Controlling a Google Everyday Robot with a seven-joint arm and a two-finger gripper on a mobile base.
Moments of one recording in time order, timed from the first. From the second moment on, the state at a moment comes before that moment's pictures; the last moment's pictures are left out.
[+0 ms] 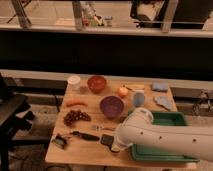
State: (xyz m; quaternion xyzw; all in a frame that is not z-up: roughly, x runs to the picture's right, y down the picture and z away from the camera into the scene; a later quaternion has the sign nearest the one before) arm 0.049 0.251 0.699 -0.27 -0.10 0.12 0.95
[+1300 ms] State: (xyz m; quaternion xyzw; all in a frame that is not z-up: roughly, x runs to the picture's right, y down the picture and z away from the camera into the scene) arm 0.002 0.219 0.638 -0.23 -0.16 0.09 0.96
